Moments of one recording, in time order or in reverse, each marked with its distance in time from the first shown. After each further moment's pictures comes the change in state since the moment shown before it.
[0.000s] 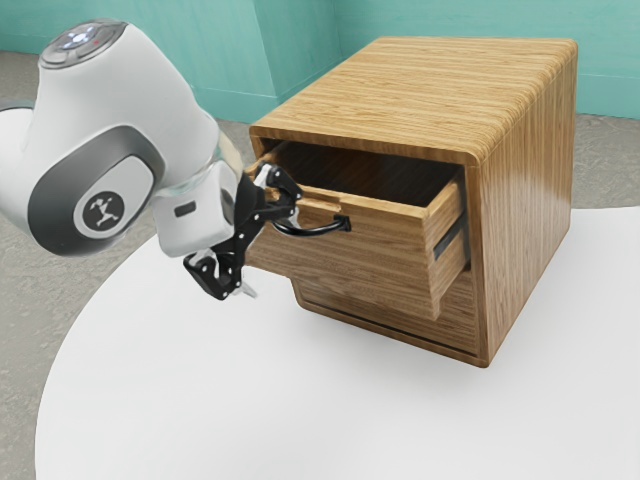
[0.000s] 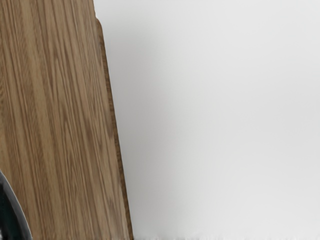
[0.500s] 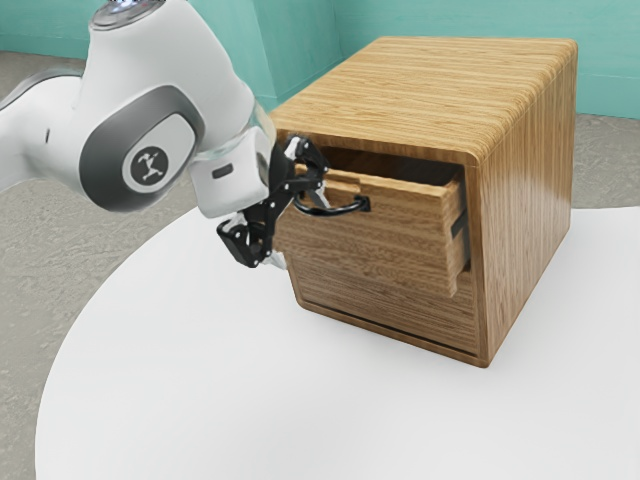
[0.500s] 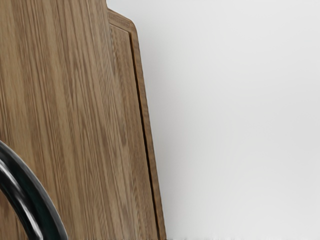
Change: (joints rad) arm -0.003 0.178 0.002 0.203 0.001 -0.038 -0.001
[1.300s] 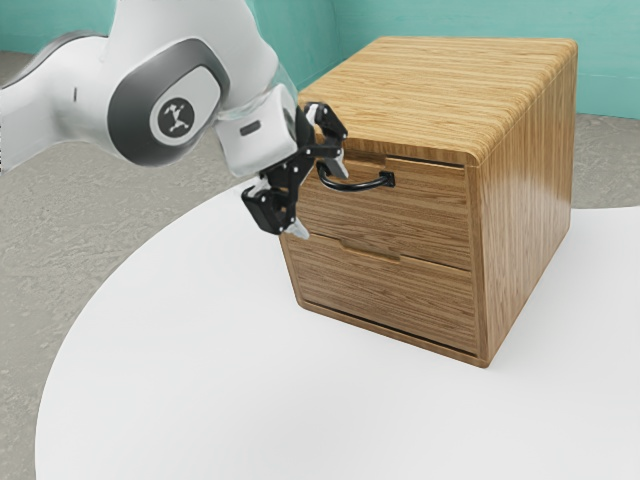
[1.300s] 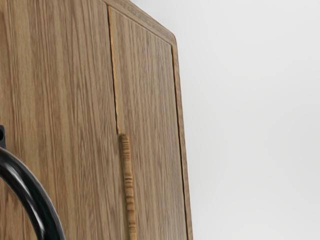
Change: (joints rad) arm -0.014 0.118 -0.002 0.196 0.005 -0.077 -0.075
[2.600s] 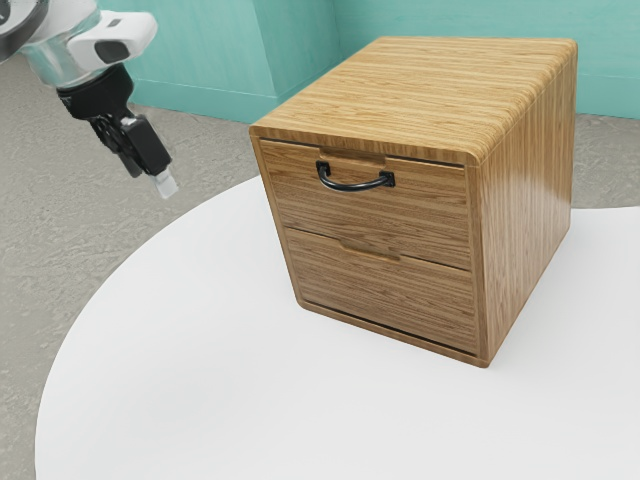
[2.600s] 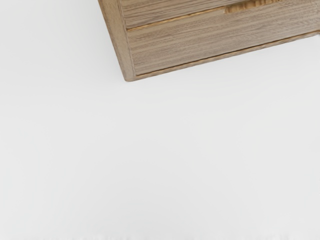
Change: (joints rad) arm 0.175 -0.015 0.174 0.227 -0.122 -0.489 -1.040
